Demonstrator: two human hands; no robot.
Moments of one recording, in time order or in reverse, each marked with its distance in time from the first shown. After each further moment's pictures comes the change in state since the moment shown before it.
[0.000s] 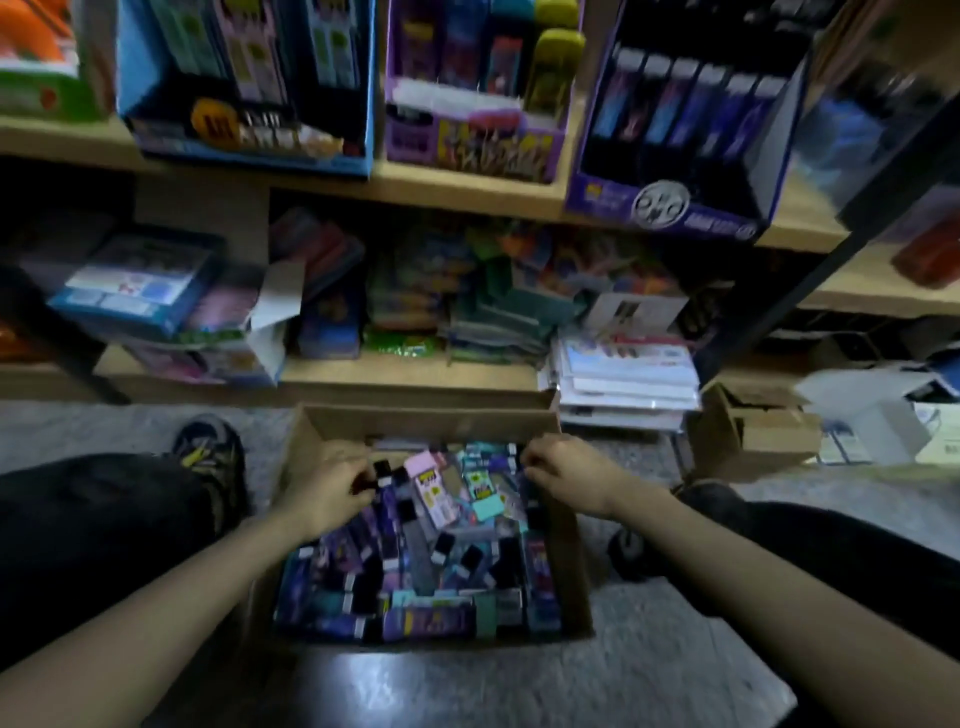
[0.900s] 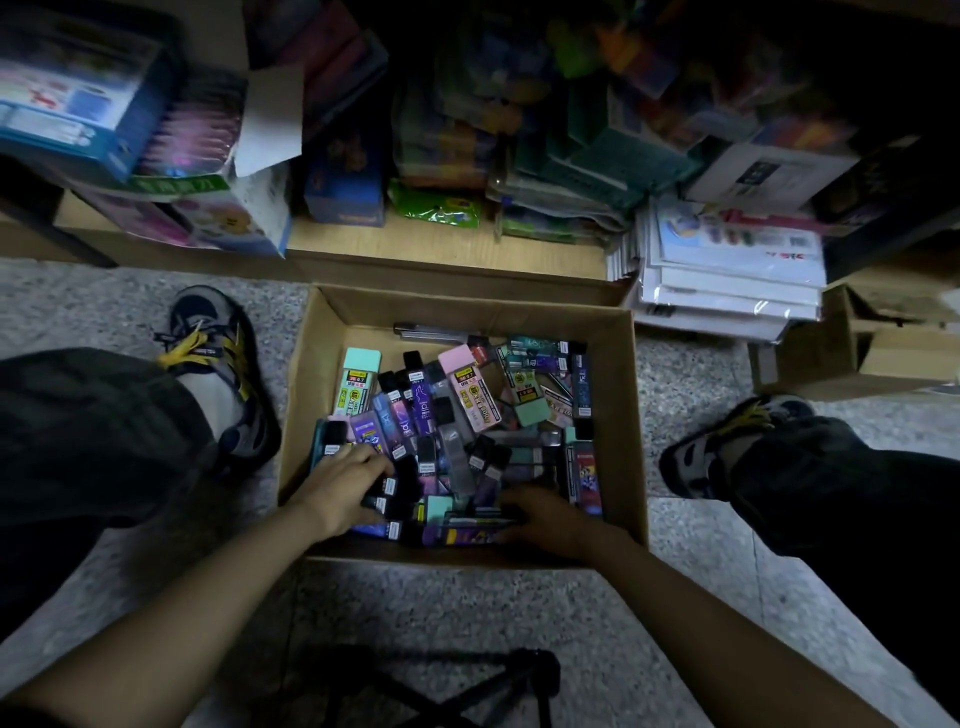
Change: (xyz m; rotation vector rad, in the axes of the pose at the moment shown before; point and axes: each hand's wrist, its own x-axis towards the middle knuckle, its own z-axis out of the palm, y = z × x) left_hand -0.014 -0.082 0.104 0.242 -0.335 0.042; right_hand 0.010 -0.014 0.185 0.449 -0.486 0.085
